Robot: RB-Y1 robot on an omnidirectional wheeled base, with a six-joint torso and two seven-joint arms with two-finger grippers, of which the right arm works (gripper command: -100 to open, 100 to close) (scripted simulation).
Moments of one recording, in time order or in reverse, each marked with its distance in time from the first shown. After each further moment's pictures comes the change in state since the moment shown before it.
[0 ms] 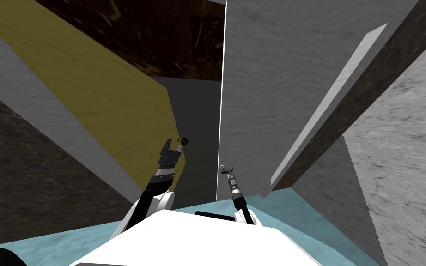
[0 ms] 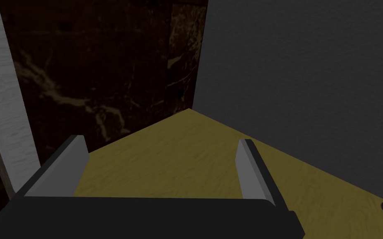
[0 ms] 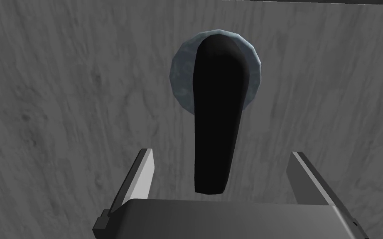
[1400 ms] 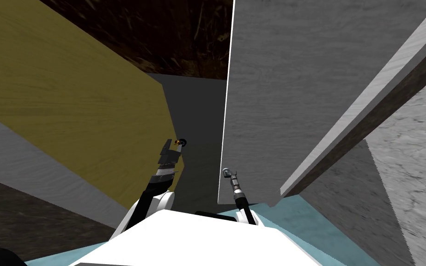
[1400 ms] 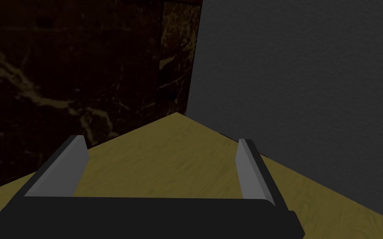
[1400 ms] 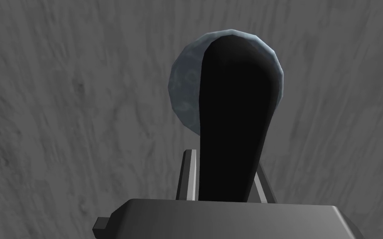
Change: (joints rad) arm -0.019 -0.007 -0.043 0.041 -0.021 -0.010 0.016
